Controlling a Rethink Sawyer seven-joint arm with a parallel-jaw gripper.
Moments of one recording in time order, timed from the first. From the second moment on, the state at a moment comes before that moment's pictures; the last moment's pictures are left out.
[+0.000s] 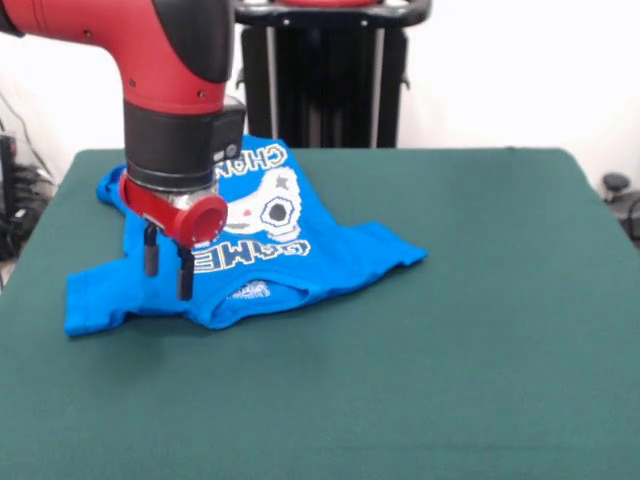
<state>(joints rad) -0.53 -0.53 0.19 1.50 -0.53 0.45 2.52</state>
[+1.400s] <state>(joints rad) -0.38 -0.56 0.11 1.50 -0.41 0.45 2.52</state>
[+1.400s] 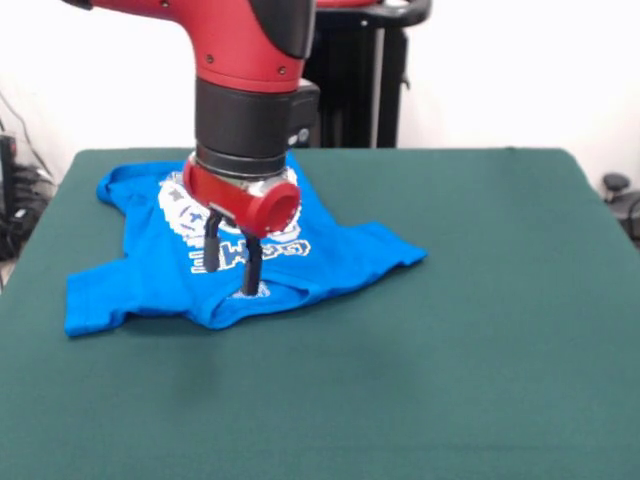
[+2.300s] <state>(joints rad) -0.35 -0.47 0.02 1.50 -0.40 0.38 2.52</state>
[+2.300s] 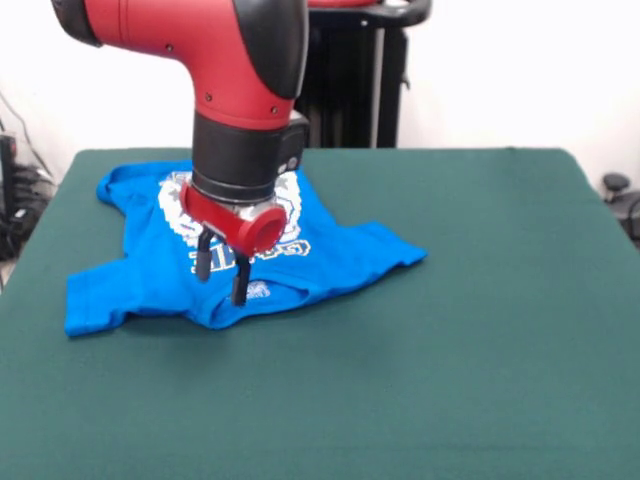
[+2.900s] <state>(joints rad) -0.29 -0.43 -0.03 1.50 -0.33 0.34 2.52</state>
